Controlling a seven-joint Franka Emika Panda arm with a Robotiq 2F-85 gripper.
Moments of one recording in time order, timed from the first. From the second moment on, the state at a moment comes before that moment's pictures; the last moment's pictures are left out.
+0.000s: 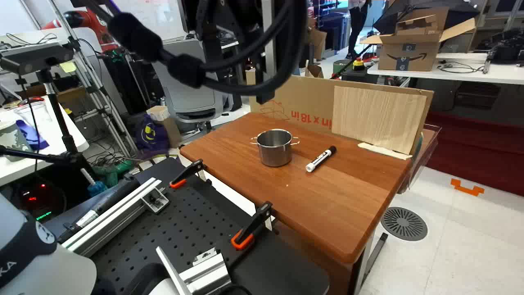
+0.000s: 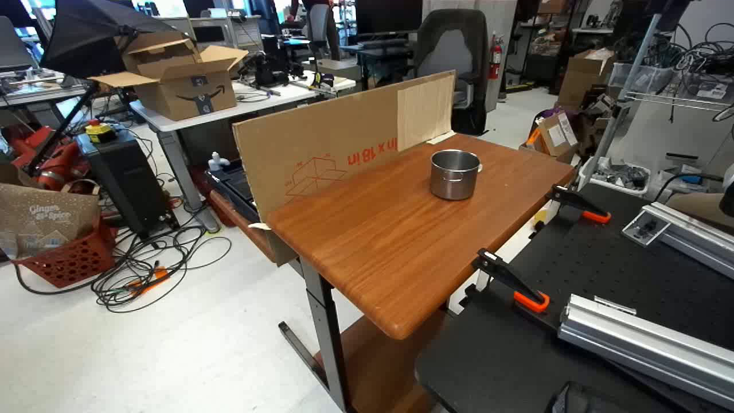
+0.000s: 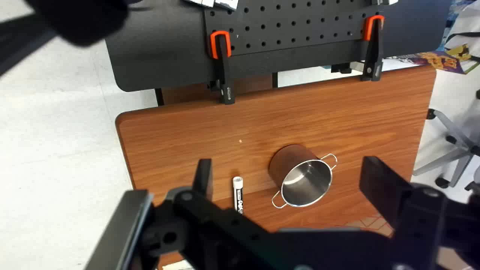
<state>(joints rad) -0.11 -0.62 -0.47 -2.65 -0.01 2.06 -0.47</state>
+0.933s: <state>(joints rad) -0.09 -0.49 -0.33 -2.62 0.04 2.14 -0.40</state>
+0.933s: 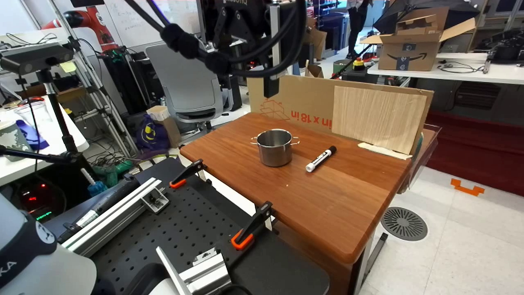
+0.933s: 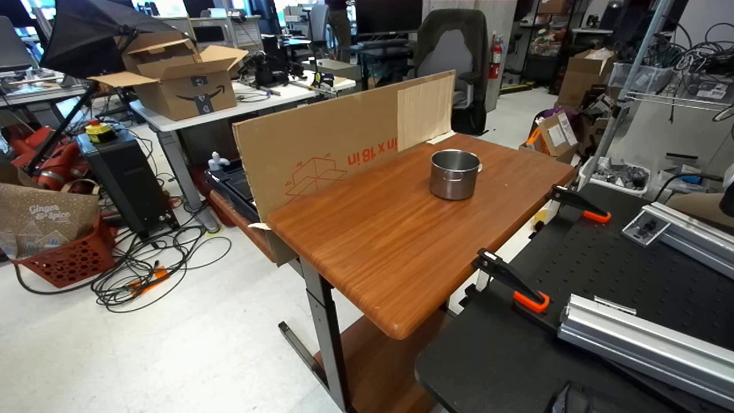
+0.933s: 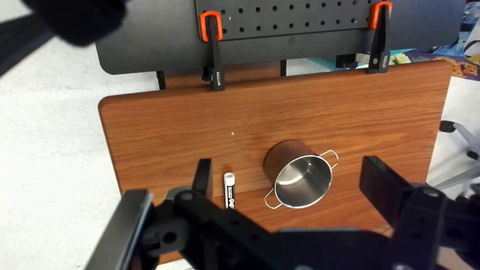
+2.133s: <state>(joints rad) -0.05 0.14 -0.18 -2.23 0.15 2.42 -0.27</state>
